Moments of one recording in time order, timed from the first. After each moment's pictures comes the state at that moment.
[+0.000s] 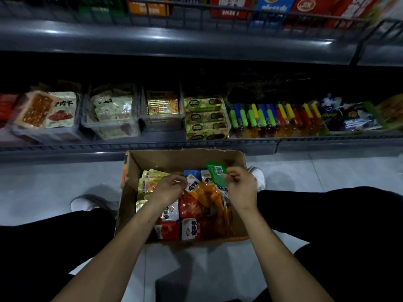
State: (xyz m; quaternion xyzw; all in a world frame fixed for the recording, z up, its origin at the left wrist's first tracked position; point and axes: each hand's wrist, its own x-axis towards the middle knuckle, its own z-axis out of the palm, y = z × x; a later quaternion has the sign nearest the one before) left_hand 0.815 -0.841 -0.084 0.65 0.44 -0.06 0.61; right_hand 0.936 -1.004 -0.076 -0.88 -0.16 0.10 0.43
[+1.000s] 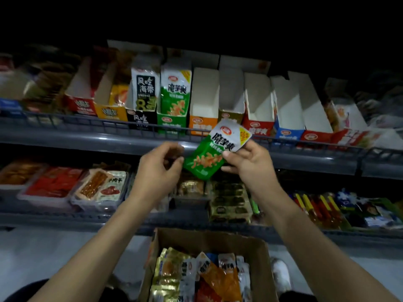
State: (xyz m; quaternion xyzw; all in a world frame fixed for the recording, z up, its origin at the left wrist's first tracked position) left_hand 0.821 -0.708 0.149 0.81 0.25 0.36 0.39; right_hand 0.967 -0.850 0.186 -0.65 -0.29 0.23 0.66
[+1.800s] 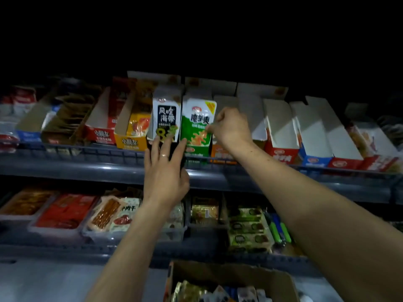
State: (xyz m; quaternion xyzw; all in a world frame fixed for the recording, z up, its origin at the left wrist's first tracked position) left_hand 0.839 -0.631 0.158 0.90 0.30 0.32 0.07; right_hand 0.999 -0.687 0.251 -0.85 -0.38 -0.06 0.36
